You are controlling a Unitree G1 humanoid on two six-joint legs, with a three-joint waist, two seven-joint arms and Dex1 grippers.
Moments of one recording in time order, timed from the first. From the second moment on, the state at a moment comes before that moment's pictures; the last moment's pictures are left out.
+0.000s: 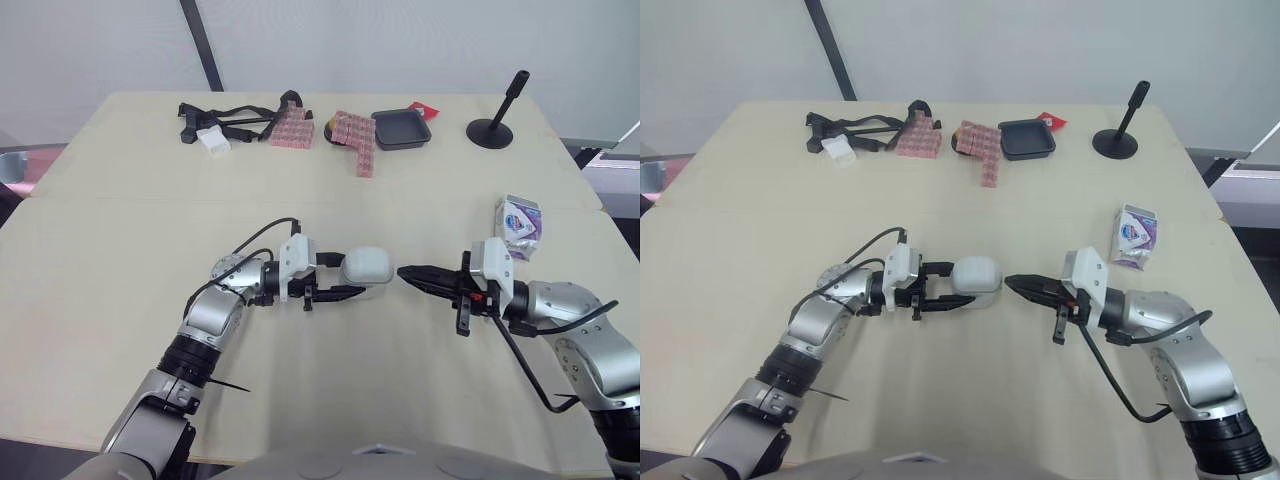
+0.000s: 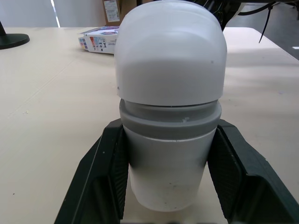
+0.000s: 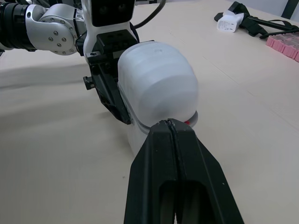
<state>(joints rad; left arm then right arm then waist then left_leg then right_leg) -0.35 0.28 -0.28 0.17 -0.28 -0.09 -1.17 0.01 -0.61 -0.01 -0.36 0.49 0.20 1.01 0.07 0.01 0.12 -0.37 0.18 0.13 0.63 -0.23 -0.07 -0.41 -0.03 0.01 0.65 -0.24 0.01</state>
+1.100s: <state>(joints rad) -0.35 0.28 -0.29 0.17 -0.28 -0.09 -1.16 -0.02 -0.61 0.00 -0.36 0.49 0.20 1.00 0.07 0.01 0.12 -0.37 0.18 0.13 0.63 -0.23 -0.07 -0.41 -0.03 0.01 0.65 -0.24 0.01</state>
